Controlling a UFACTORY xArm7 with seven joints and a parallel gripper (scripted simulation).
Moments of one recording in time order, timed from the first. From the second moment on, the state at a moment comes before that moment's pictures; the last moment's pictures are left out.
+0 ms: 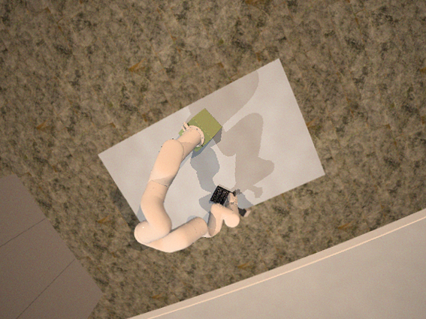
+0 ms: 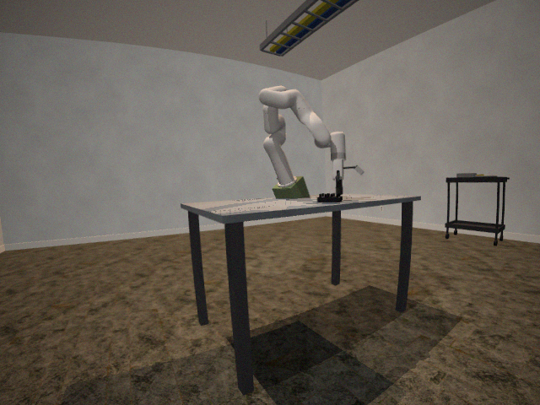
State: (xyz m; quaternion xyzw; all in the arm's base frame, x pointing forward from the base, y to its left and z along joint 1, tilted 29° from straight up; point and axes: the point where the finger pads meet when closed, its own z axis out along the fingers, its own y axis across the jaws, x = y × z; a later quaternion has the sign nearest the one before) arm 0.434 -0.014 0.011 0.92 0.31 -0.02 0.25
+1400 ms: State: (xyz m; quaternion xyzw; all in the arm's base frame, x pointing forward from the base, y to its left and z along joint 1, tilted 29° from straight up) arm 0.430 0.002 0.041 0.92 0.31 -0.02 0.25
